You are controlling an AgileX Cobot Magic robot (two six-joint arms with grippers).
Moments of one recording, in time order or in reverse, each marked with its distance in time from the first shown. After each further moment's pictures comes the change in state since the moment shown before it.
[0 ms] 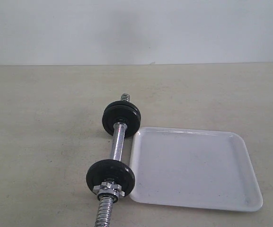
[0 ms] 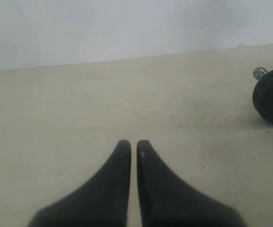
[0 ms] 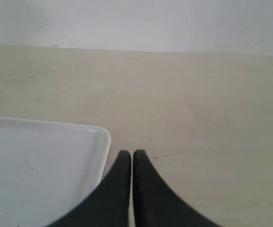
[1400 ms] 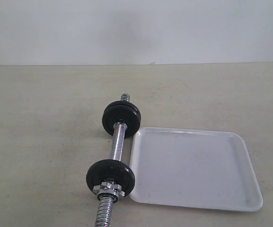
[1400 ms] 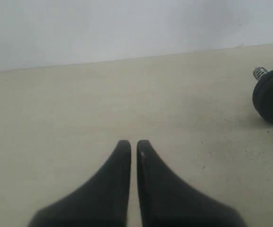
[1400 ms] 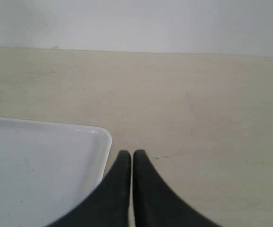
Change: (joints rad) left arm 0.000 0.000 0.000 -0.002 0.000 0.000; right arm 0.000 0.000 0.000 0.005 -0.002 0.000
